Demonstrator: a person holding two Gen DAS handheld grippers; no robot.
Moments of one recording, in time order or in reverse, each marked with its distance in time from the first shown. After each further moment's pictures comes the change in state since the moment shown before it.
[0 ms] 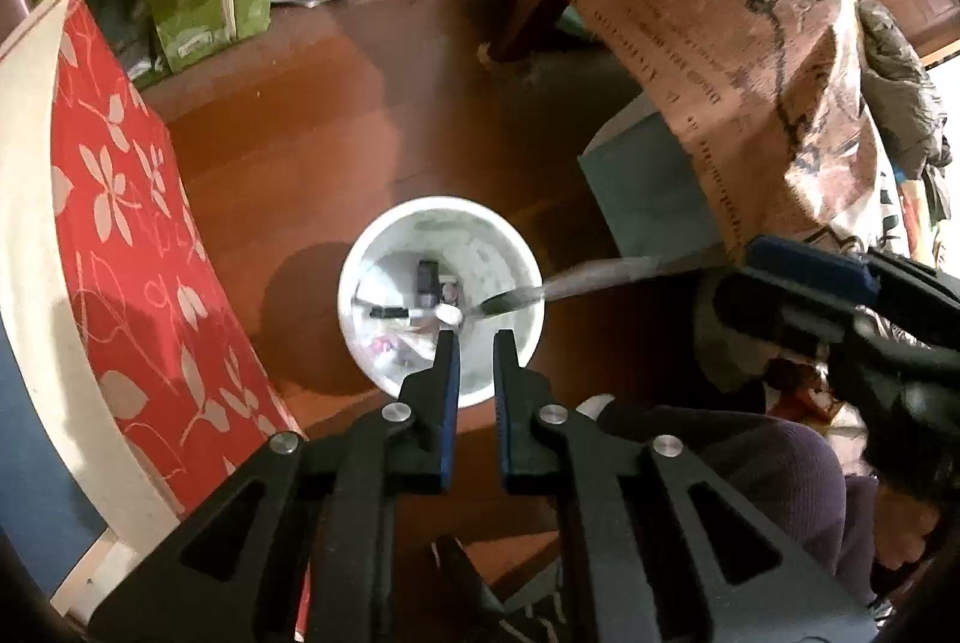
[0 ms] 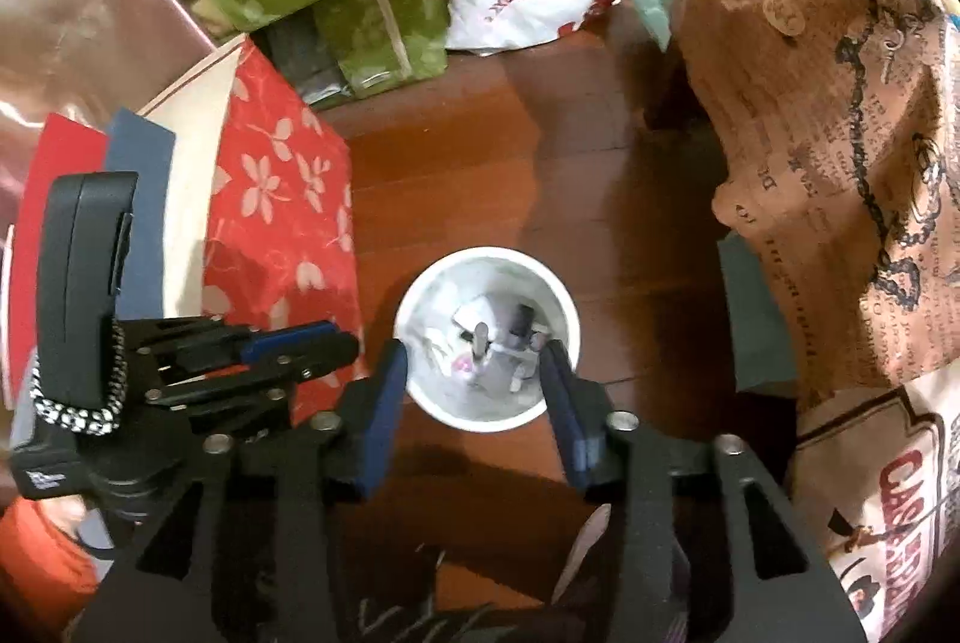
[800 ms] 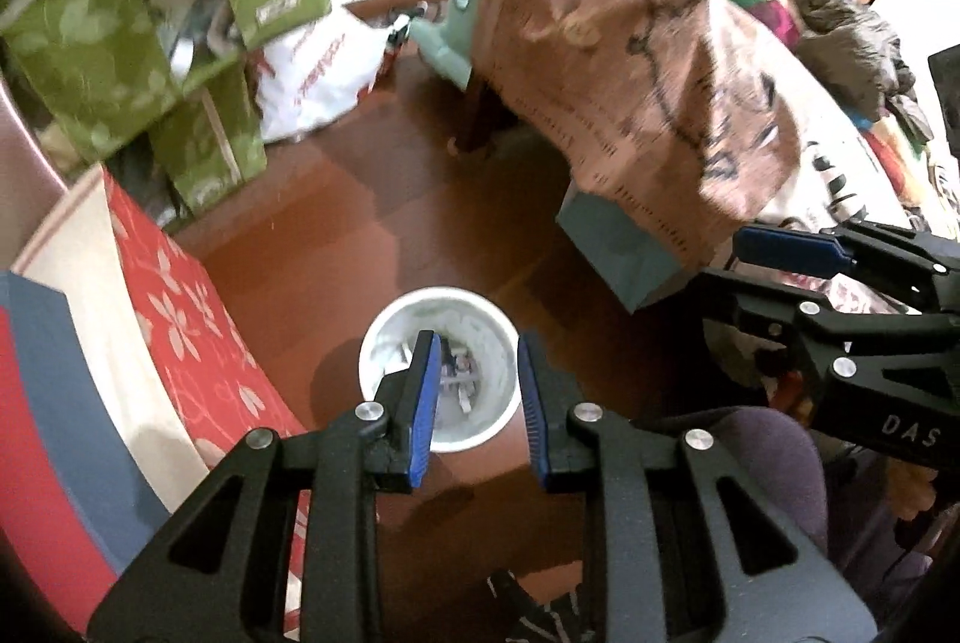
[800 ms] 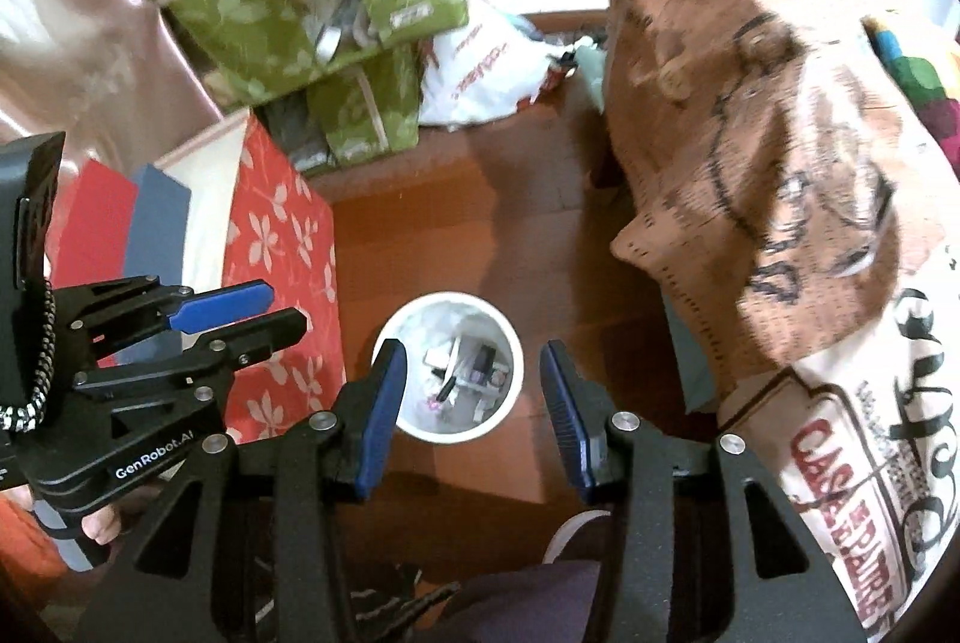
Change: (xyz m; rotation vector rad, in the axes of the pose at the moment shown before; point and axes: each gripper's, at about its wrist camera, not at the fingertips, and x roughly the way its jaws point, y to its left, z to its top) left arm -0.094 -0.081 -0.007 0.240 -0.215 0.106; right arm -0.092 -0.021 -0.022 0.033 -0.182 -0.045
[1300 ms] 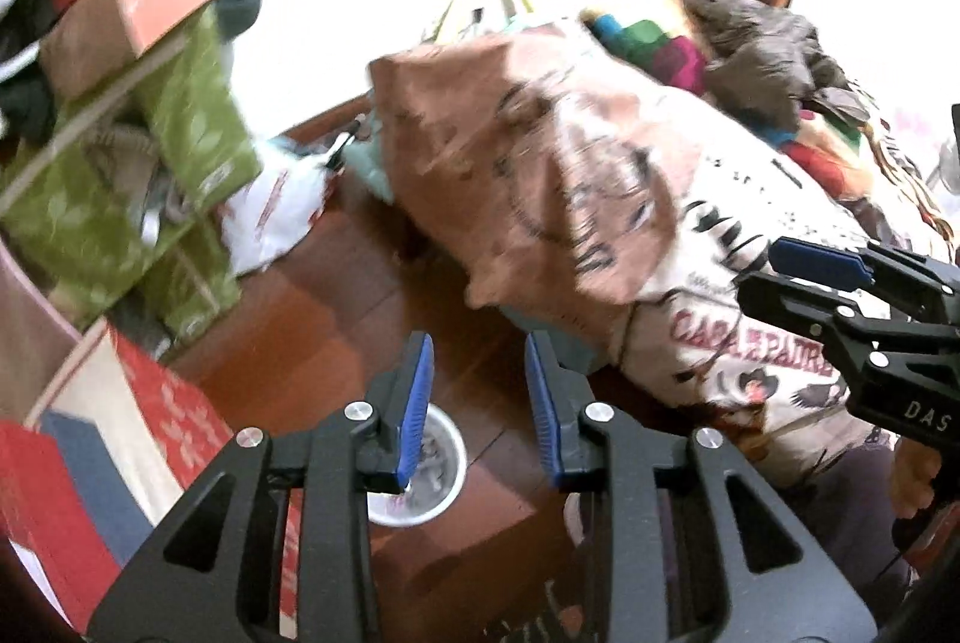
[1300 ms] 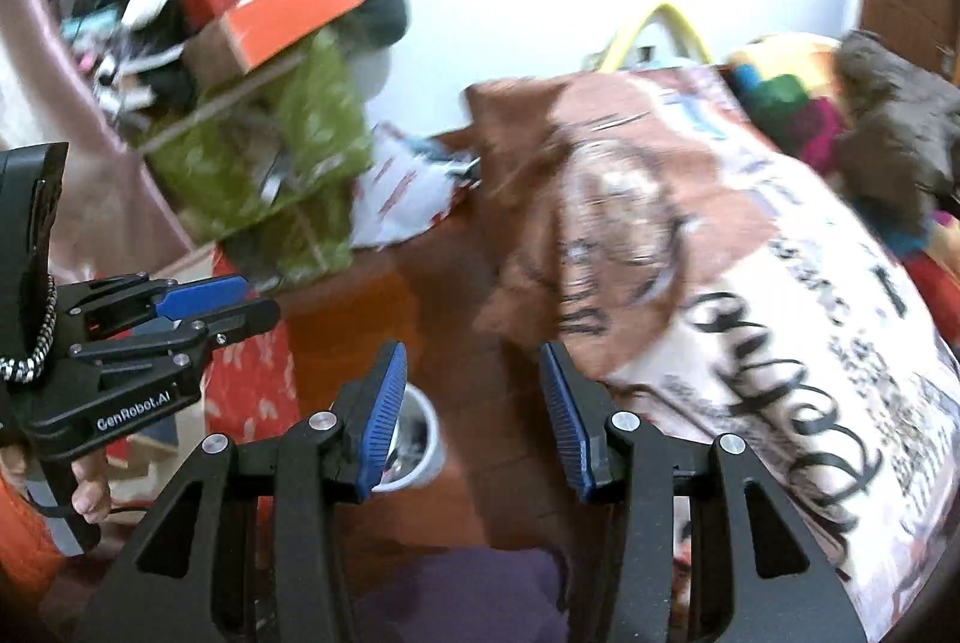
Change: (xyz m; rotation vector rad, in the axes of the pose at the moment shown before) left arm -0.074 -0.112 0.044 0.187 -0.184 -0.017; right arm -0.132 -0.077 -0.036 0.143 -0.286 -0.119
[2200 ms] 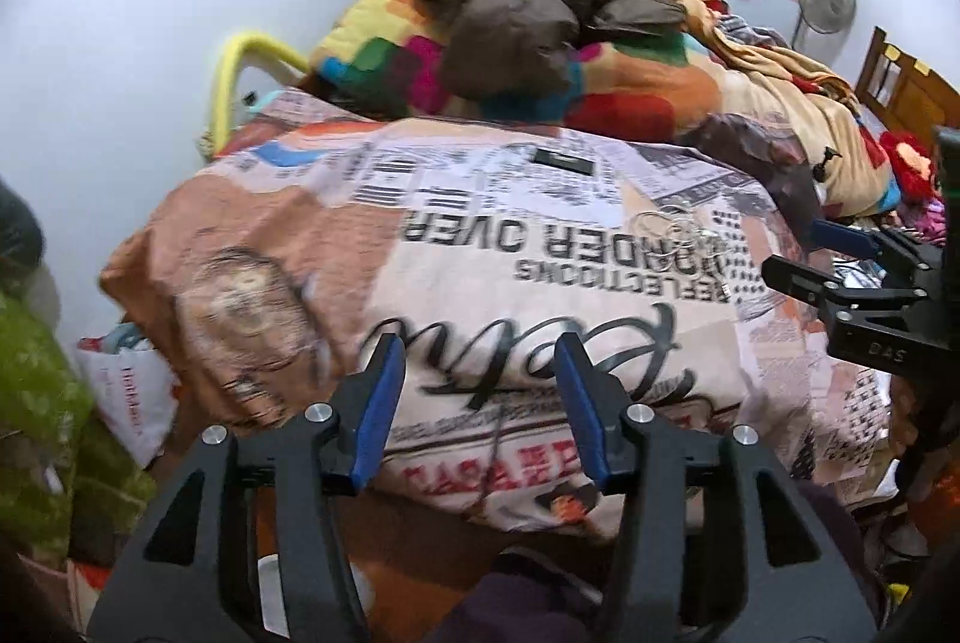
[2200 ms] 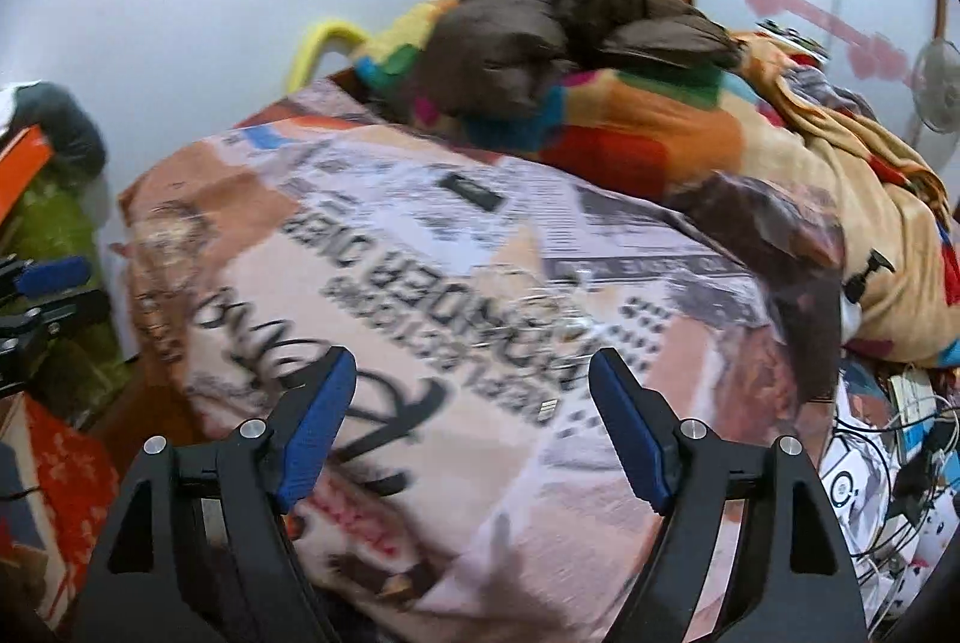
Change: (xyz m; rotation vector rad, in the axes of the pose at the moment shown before) left arm 0.065 -0.288 0.079 0.419 -0.004 -0.223; right arm -0.096 -0.276 -0.091 0.390 -0.085 -0.455
